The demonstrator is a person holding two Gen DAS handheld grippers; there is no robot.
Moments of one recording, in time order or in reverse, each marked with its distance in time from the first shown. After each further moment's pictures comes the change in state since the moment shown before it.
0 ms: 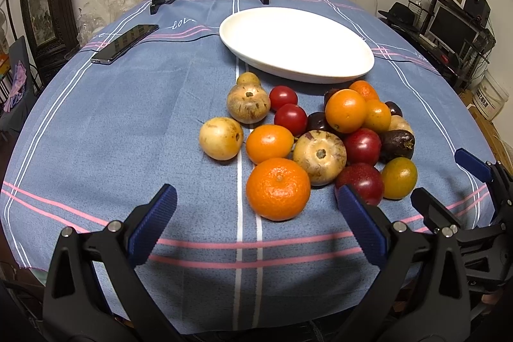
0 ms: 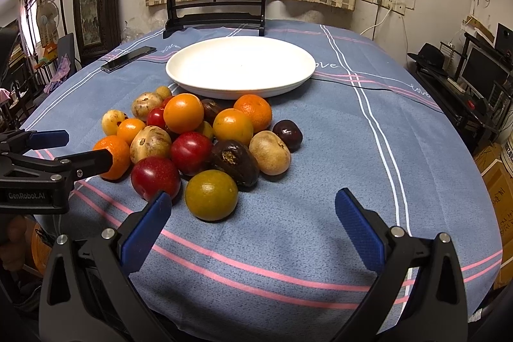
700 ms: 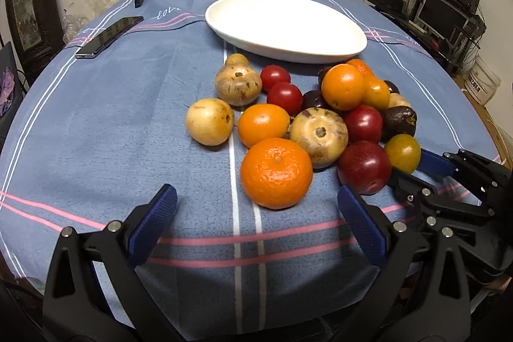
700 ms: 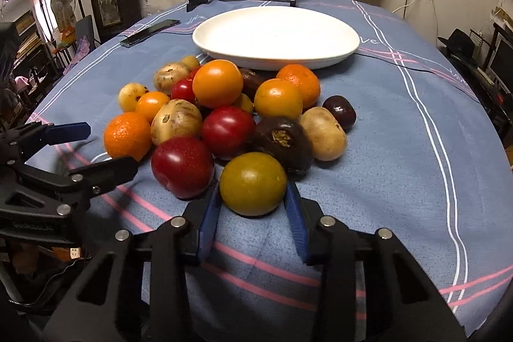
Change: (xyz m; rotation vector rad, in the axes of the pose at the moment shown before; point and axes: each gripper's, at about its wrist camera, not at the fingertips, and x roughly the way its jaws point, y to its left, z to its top) left arm 0.018 0.001 -0.009 0.045 0.039 -0.052; right arm 0.028 0.017 0.001 -0.026 0.121 0.122
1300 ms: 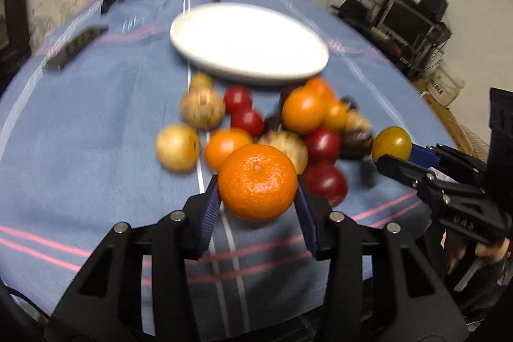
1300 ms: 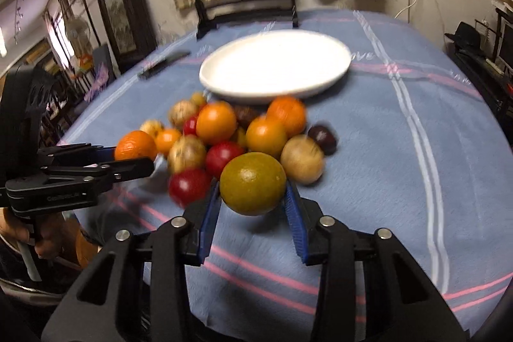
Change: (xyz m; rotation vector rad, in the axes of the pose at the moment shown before) left arm -0.012 0.003 0.027 0.040 -0.044 -0.196; right arm -0.041 -0.031 0.016 0.065 -0.095 0.117
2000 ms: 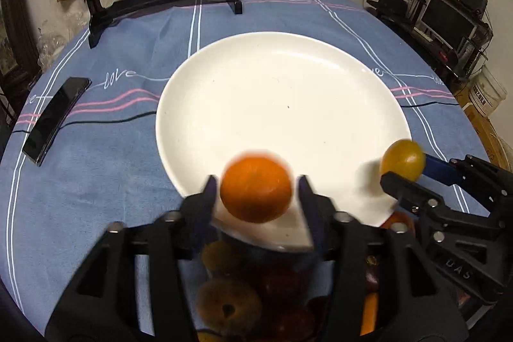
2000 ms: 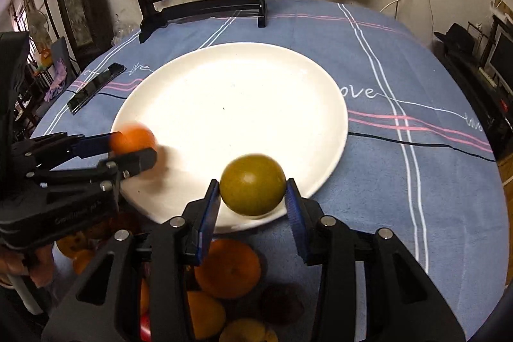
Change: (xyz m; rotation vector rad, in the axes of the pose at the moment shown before) left arm 0.107 0.018 0.127 0.000 0.064 0.161; right arm 0.122 -0.037 0.117 0.017 0.115 -0.151
